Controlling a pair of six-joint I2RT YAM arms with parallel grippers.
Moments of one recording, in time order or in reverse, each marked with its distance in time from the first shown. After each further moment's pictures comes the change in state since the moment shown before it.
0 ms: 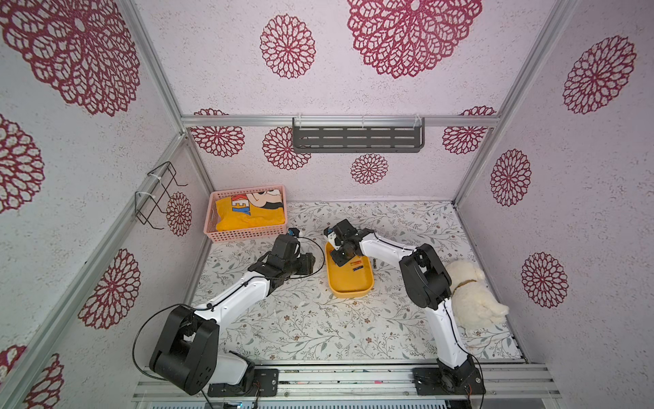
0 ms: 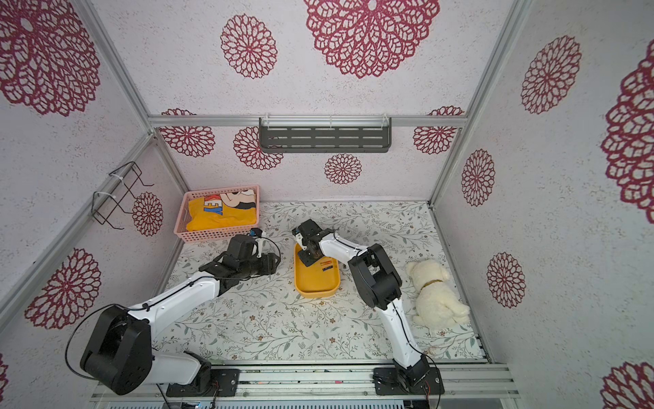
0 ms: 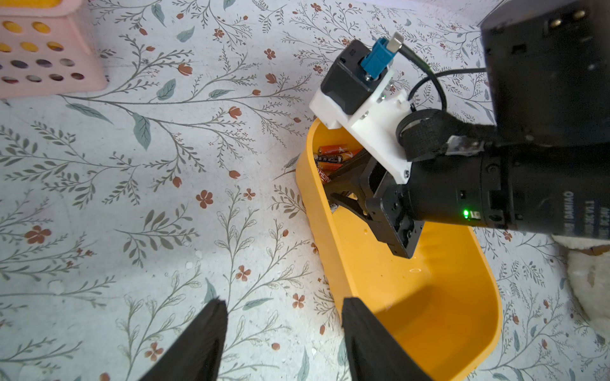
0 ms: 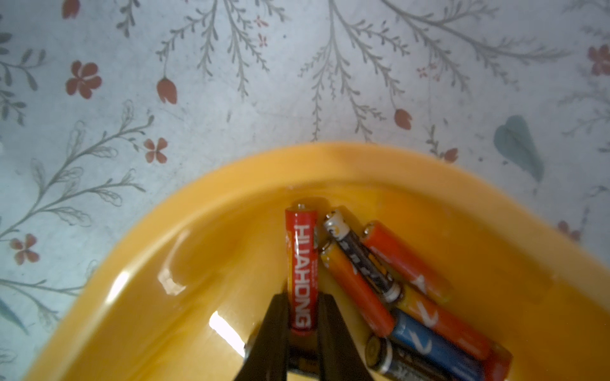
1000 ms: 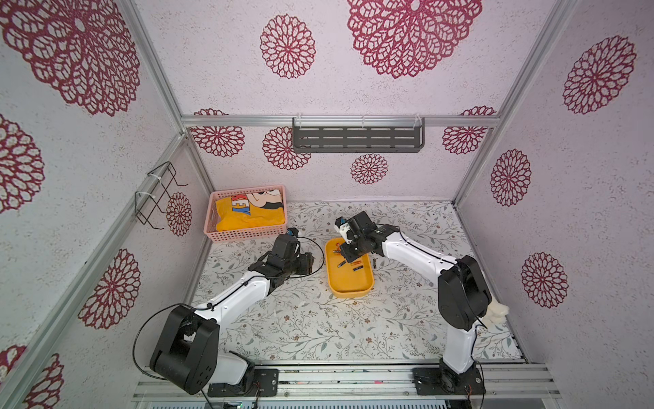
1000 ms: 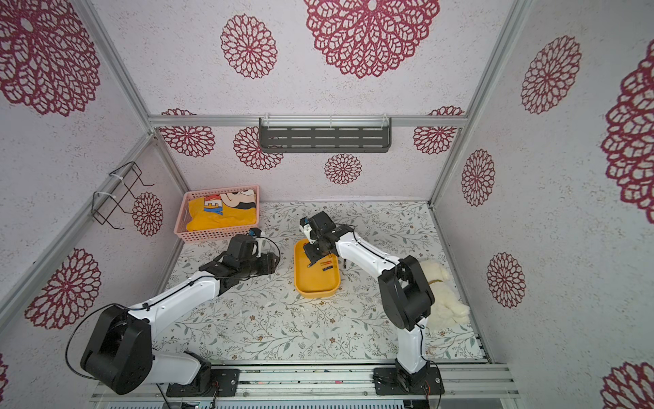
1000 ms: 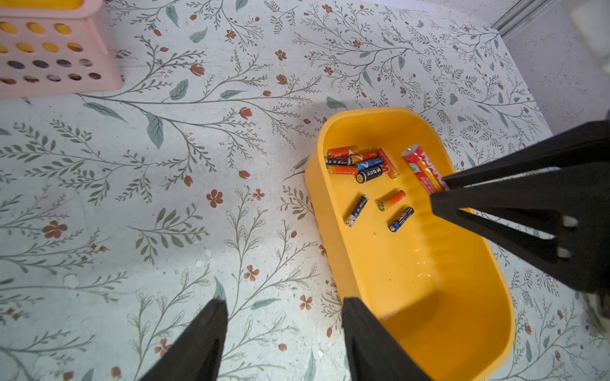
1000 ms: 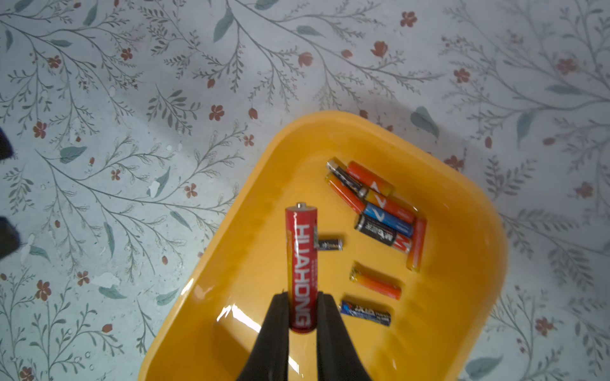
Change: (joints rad) left arm 0.000 0.001 0.013 -0.022 -0.040 -0.008; right arm -0.029 -0.387 -0.237 -0.031 -0.054 0.129
